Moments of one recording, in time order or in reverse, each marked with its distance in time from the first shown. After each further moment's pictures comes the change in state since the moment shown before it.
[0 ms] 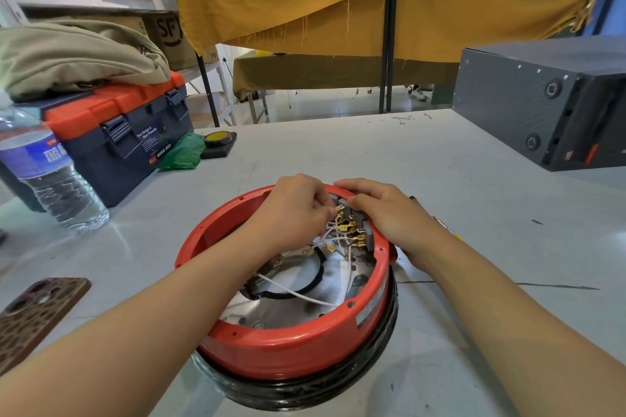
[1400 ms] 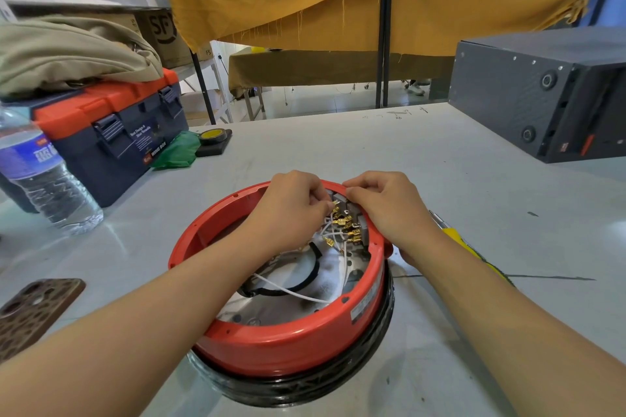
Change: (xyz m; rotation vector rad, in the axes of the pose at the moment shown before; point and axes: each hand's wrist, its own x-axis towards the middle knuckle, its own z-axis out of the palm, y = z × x) left_hand -0.001 -0.001 0.006 -0.001 0.087 0.020; right_hand -0.003 0.000 0.004 -0.026 0.240 -0.079
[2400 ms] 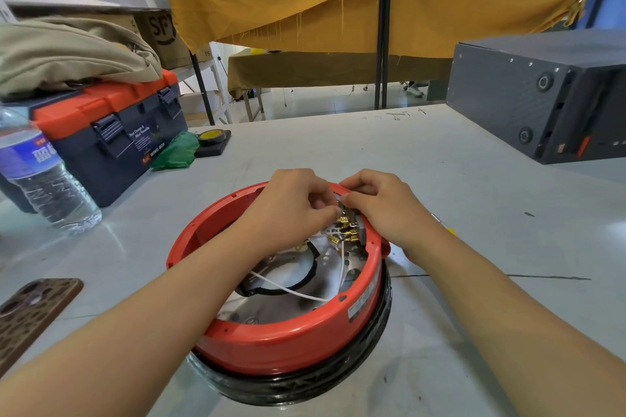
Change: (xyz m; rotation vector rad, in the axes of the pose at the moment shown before) left_hand -0.003 0.002 -0.006 0.074 -0.003 0.177; right_hand -0.002 -0.003 -0.005 -0.054 -0.102 0.010
